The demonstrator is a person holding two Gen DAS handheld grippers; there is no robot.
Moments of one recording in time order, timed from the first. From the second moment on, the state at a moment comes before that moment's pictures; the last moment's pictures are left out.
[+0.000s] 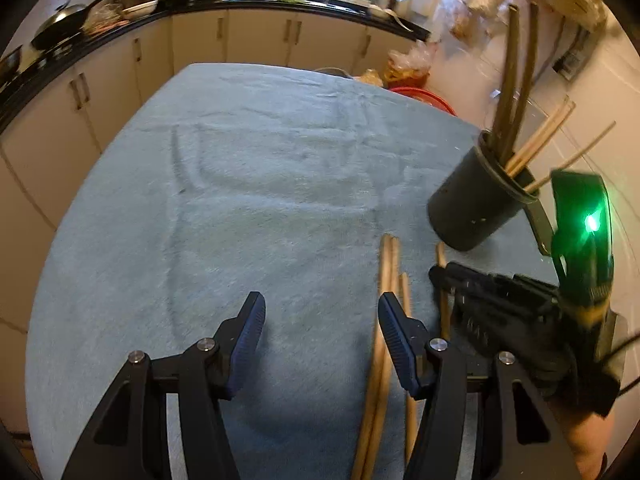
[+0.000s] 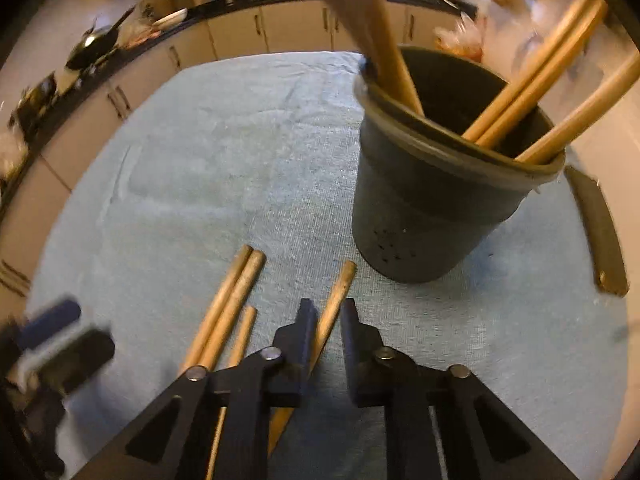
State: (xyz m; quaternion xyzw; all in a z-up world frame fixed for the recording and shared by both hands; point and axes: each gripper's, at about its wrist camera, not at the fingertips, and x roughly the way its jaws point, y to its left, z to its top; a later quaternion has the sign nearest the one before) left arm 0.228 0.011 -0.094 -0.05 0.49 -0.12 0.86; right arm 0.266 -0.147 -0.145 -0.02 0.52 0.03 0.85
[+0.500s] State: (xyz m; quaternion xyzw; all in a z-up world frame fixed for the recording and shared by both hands) left arm 0.290 -0.040 -0.125 -0.01 0.56 -0.17 0.81; right arm 0.214 -0.215 -0.144 0.08 0.51 0.04 0.86
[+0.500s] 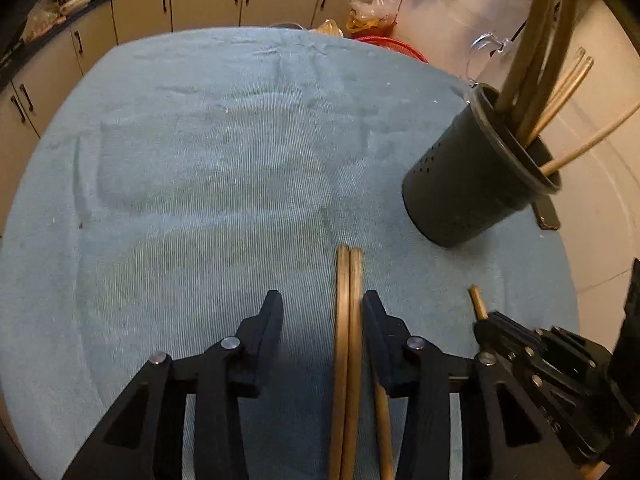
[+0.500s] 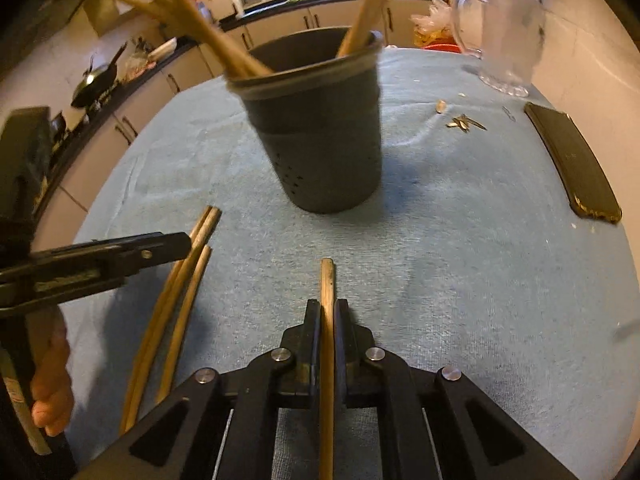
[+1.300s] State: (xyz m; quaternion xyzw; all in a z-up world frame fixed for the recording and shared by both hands) left arm 0.312 -0.093 -0.129 0.10 0.56 -0.13 0.81; right arm 0.238 -0.201 -0.141 0.00 0.55 0.07 0.83
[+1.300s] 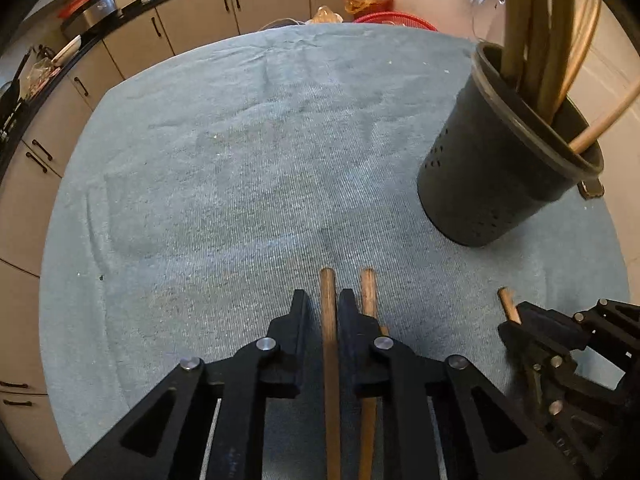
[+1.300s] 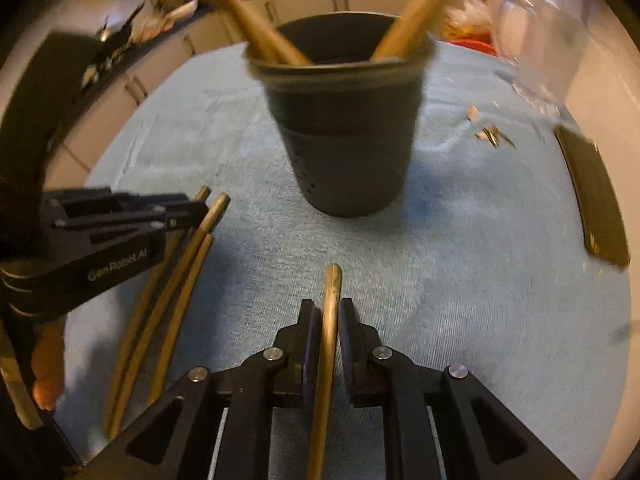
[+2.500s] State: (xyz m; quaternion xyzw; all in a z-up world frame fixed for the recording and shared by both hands) left arm 0.082 0.029 0.037 -0.08 0.29 -0.04 0.95; right arm 0.053 -0.244 0.008 0.11 0.24 0.08 0.96
